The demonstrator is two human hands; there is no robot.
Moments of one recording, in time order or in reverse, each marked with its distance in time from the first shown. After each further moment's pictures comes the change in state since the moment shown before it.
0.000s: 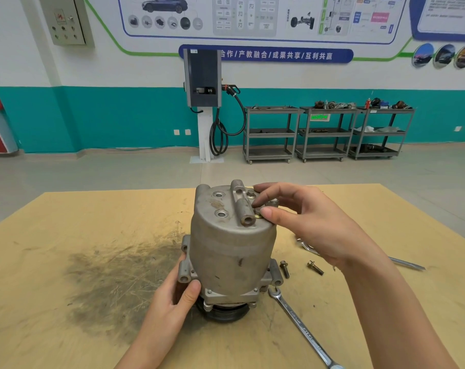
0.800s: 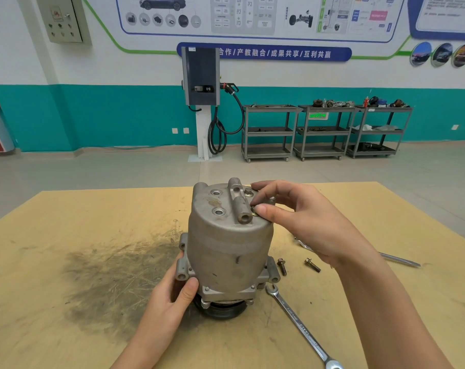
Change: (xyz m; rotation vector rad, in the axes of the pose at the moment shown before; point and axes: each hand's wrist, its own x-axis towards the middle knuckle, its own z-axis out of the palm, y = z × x) left_hand 0.001 -0.006 0.000 0.000 0.019 0.014; right_hand 0.003 0.001 0.004 -0.033 0.038 -0.007
